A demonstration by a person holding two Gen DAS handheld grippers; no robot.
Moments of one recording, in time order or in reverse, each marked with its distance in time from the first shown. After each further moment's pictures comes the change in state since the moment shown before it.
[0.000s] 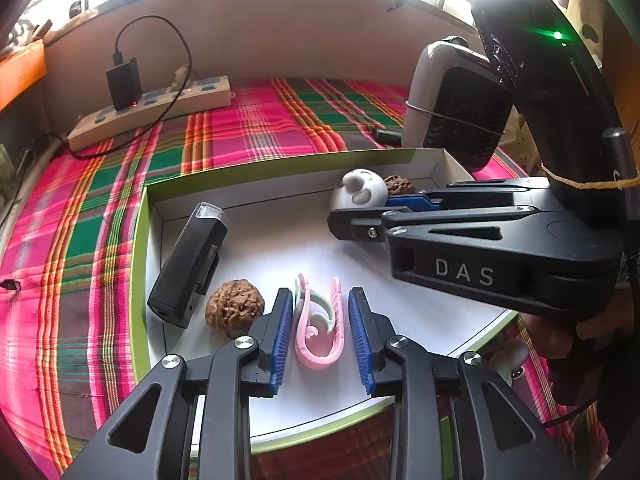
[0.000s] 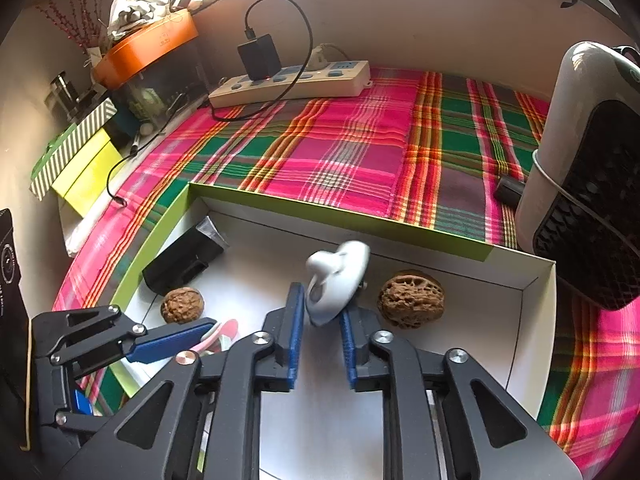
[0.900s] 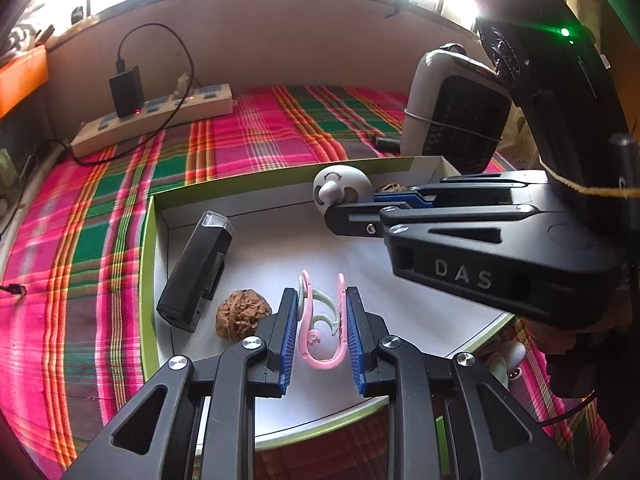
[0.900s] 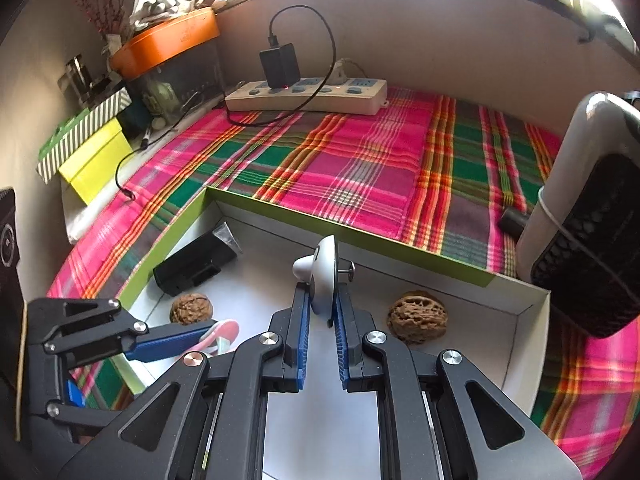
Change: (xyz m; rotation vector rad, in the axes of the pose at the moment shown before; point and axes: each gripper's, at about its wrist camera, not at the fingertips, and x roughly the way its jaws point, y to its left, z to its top) left arm -0.005 -0.001 0.002 0.005 -0.015 0.007; right arm -0.006 0.009 0.003 -0.074 -0.035 0.005
